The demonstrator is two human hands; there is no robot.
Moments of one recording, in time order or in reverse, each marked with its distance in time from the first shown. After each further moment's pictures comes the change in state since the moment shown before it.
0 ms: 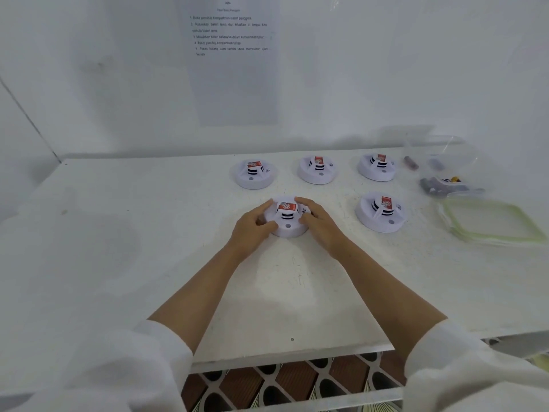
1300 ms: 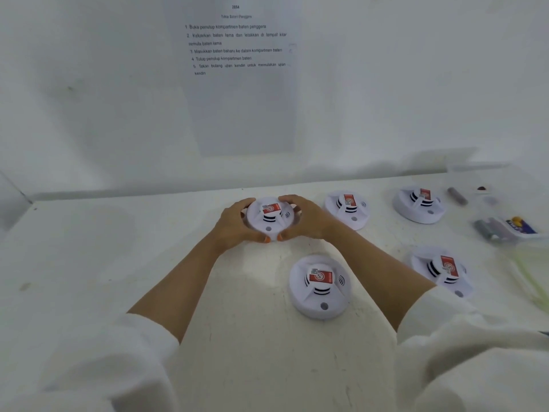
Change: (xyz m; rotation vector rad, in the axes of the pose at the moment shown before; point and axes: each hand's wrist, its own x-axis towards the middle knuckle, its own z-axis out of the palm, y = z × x) left_hand 0.145 -0.016 -0.090 0.090 -0.115 -0.008; right_hand 0.178 -0.022 0.018 -0.410 -0.206 -0.082
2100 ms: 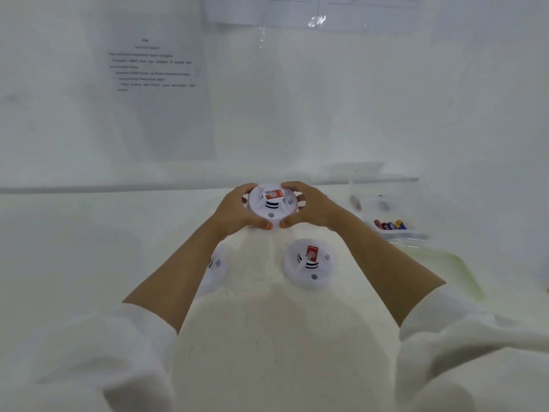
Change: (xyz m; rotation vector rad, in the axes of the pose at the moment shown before) left_hand -0.006 0.142 0.161 -0.050 0.053 0.130; right_hand -0.126 0.068 -0.170 0.055 0.059 -0.044
